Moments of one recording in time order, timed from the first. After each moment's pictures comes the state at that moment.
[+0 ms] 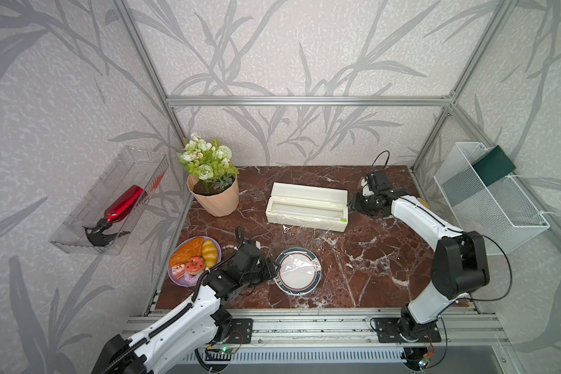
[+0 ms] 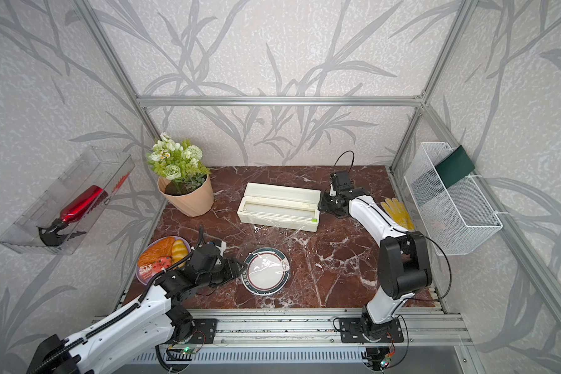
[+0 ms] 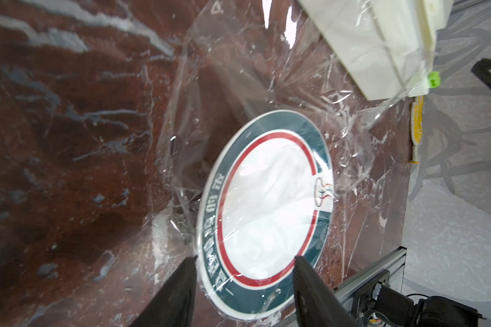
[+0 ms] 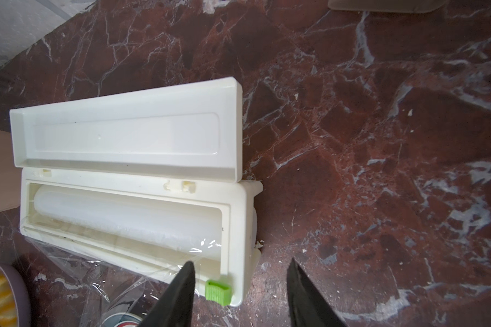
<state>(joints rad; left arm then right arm) -0.61 0.79 0.41 -0.44 0.15 -0.94 0.24 1.67 1.29 -0.62 -0.15 0.49</state>
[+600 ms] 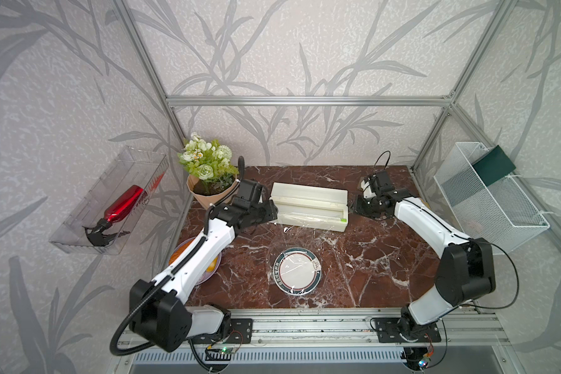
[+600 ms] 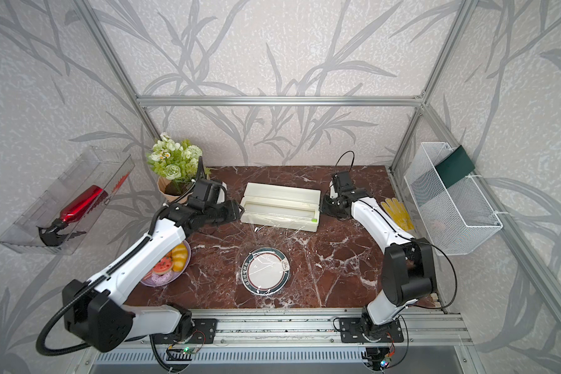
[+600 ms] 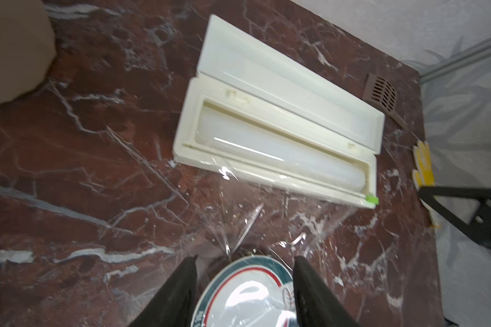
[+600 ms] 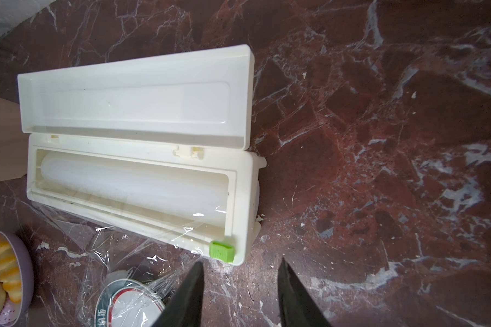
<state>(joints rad) -0.36 1.39 1.21 -0.69 0.07 -0.58 0.26 1.61 1.28 -0.70 -0.18 0.43</state>
